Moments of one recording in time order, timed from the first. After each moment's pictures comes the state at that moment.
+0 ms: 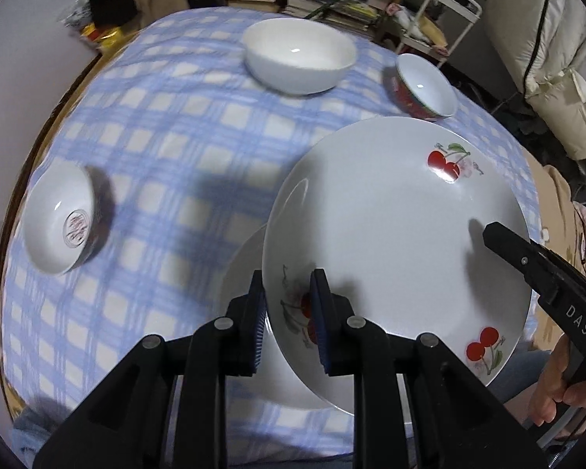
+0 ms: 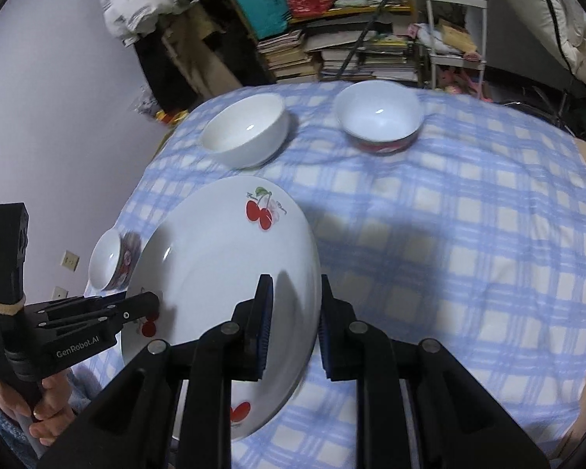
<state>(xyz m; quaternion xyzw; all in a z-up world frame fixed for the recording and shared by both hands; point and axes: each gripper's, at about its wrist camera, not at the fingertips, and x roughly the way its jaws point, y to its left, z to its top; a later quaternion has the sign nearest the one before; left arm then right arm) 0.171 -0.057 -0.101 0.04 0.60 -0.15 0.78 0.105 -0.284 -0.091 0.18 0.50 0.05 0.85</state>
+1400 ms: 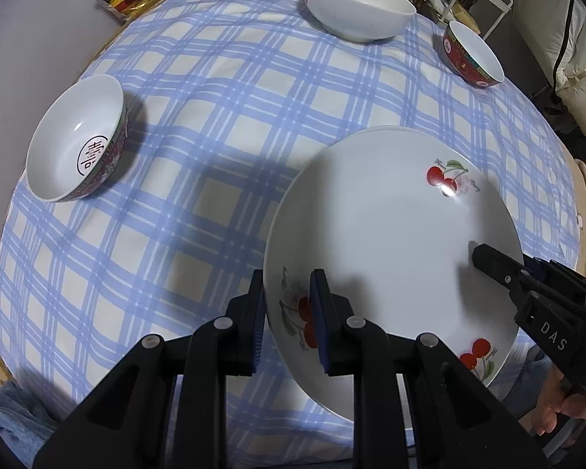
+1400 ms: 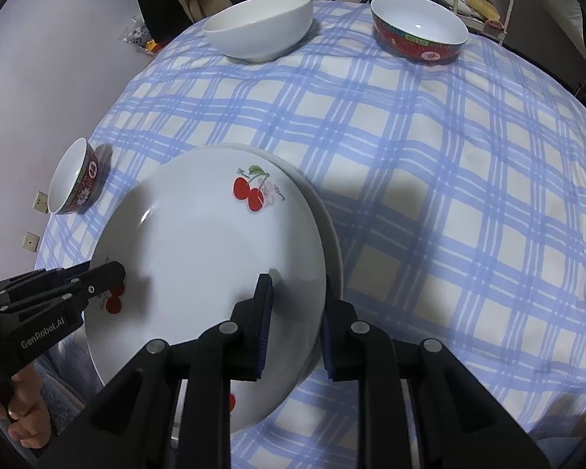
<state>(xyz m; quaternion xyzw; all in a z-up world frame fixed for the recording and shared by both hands) 0.148 -0.020 -0.153 0.05 0.62 -0.11 0.78 0.095 -0.224 -0.167 0.12 0.58 0.05 0.81</state>
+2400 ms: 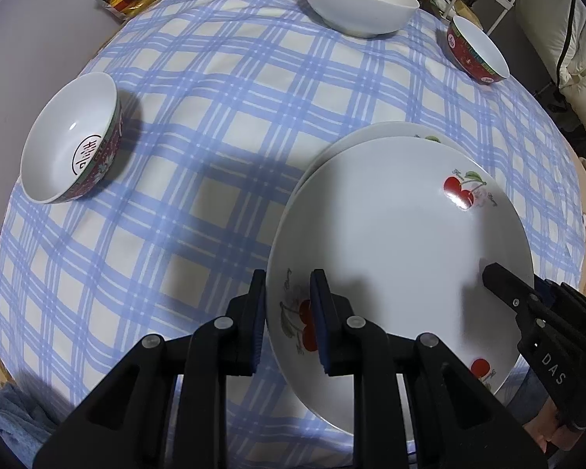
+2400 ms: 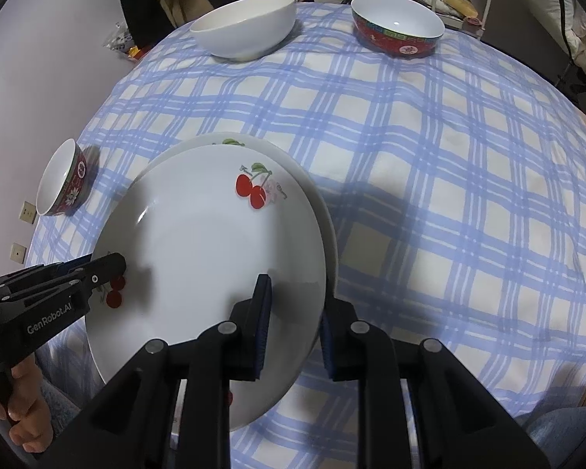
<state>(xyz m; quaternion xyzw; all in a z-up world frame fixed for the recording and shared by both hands) 0.151 -0.021 -0.162 0.05 0.62 -0.11 0.78 0.079 -0.219 -0.164 0.12 0.57 0.01 0.81</state>
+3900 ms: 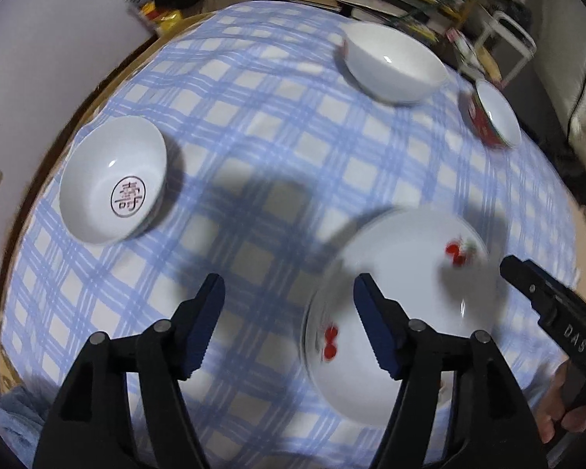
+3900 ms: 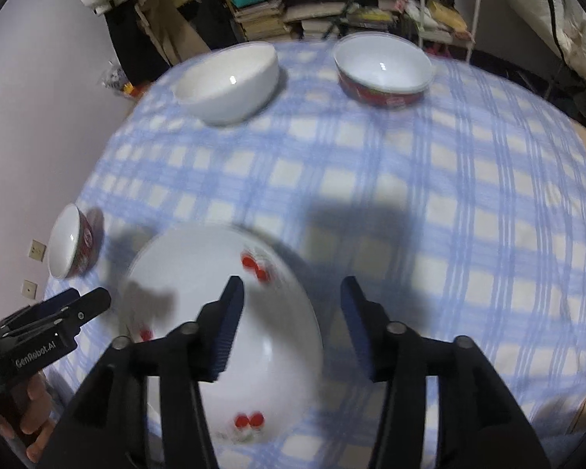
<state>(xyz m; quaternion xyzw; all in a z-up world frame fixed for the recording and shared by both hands) 0.190 -0.002 -0.125 -0.01 0.59 -0.07 0.80 0.126 -0.245 -0.129 0.15 0.54 -0.01 0.83</state>
